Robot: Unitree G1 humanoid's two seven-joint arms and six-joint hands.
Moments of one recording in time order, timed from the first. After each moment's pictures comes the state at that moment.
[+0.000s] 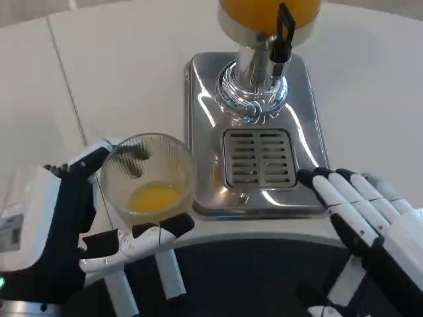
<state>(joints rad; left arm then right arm) 0.15 0.36 0.02 -0.33 0.55 -0.31 0.34 0.51 -0.40 -0.17 -0.98 -0.69 -0.19 0.34</state>
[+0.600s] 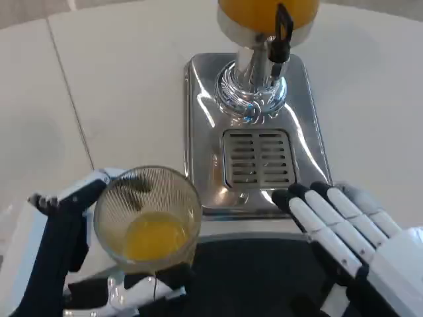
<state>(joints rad) 0.39 0.33 0.11 -0.49 0.52 -0.45 0.25 0.58 -0.36 -0.19 -0.90 -0.73 -0.45 0.22</state>
